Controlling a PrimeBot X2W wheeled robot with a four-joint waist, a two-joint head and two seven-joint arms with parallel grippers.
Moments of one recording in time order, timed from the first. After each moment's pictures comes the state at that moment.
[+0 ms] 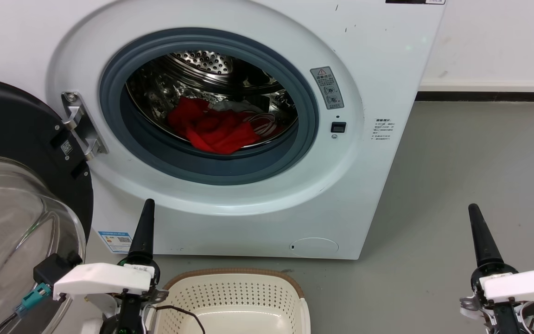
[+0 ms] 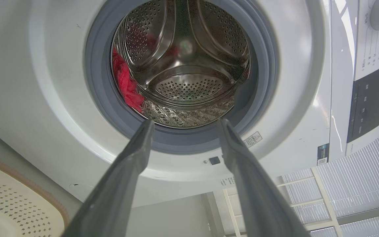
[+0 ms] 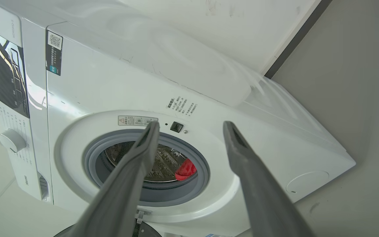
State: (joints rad) left arm -0.13 0.05 0.03 0.23 -1.22 -0.13 -0.02; right arm -0.06 -0.05 -0.10 0.18 1.16 0.13 -0.02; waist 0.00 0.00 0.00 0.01
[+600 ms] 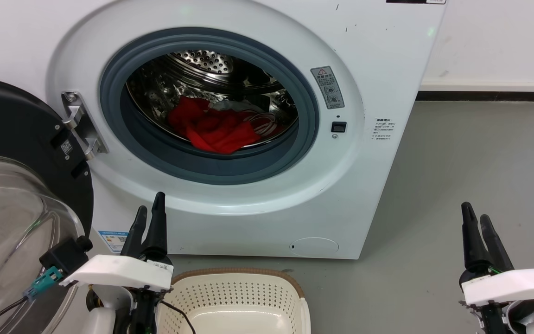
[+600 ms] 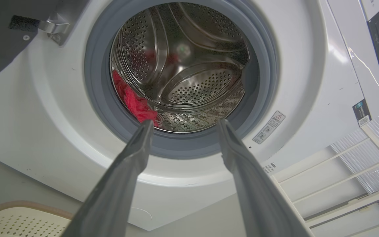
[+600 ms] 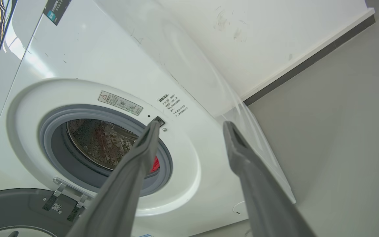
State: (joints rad) left arm -0.15 0.05 0.00 0.23 -0.89 -0.13 -0.08; right arm -0.05 -0.05 -0.09 0.15 0.78 0.13 -0.08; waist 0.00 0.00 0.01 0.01
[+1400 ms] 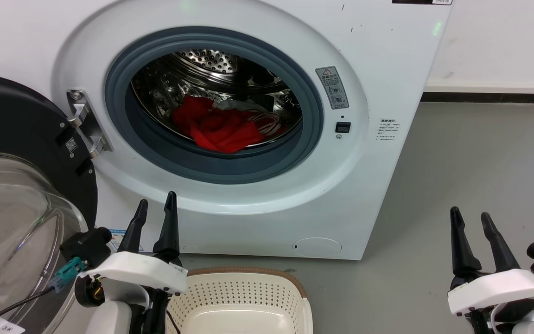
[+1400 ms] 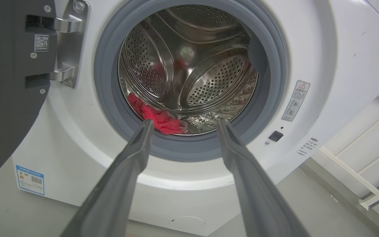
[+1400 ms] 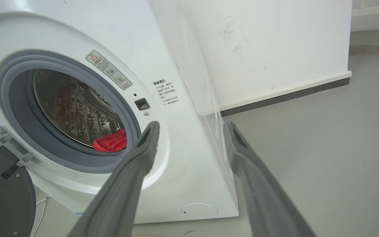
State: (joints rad) left arm -0.18 0.05 -0.02 0.28 -0.54 -0.13 -0.15; right arm -0.05 -0.05 -0.08 0.15 0.40 0.13 -0.12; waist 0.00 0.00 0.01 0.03
